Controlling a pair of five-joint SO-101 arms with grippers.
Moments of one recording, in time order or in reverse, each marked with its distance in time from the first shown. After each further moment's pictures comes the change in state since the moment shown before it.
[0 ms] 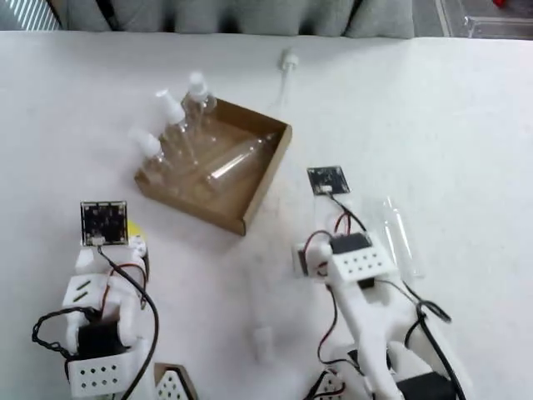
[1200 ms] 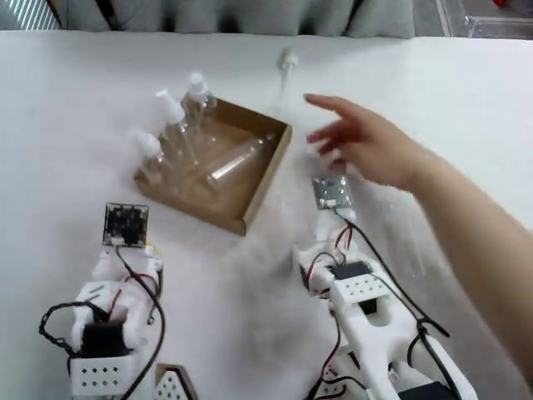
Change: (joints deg) left arm 5.4 0.0 0.0 12.5 0.0; right arm 0.1 -2.5 12.4 -22.9 0.0
